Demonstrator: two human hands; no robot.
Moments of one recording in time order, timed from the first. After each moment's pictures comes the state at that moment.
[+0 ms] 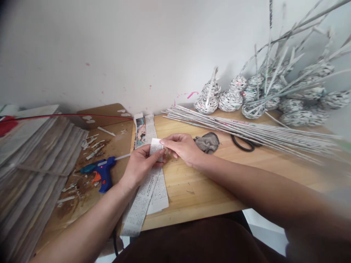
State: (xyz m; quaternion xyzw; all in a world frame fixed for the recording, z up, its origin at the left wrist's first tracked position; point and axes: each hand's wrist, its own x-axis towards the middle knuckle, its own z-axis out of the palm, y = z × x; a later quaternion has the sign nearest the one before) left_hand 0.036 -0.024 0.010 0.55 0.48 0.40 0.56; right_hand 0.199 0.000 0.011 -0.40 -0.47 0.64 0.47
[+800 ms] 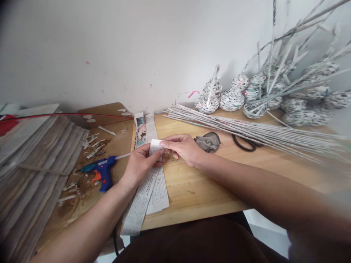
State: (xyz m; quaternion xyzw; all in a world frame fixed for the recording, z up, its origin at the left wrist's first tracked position) left_hand 0.037 -0.024 0.014 0.55 0.51 0.40 0.53; right_hand 0.202 0.000 0.010 -0.40 -0.46 0.66 0.44
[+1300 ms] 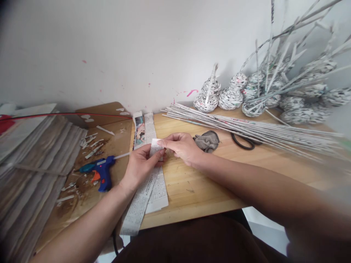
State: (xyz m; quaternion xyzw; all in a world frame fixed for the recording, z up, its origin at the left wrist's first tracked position) left_hand 0.037 -0.029 0.008 0.58 0.50 0.41 0.49; right_hand 0.197 -0.003 0.015 -0.43 -0.42 0.66 0.46
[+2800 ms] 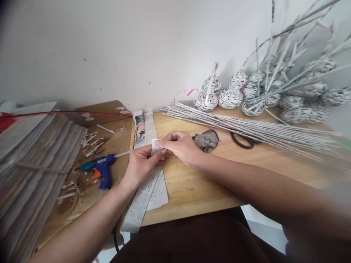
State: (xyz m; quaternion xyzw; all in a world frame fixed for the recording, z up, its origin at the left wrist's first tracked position) left_hand 0.039 -0.032 0.011 0.62 0.49 0.39 0.47; right_hand 0.193 -0.010 0.023 -0.39 -0.46 0.64 0.48
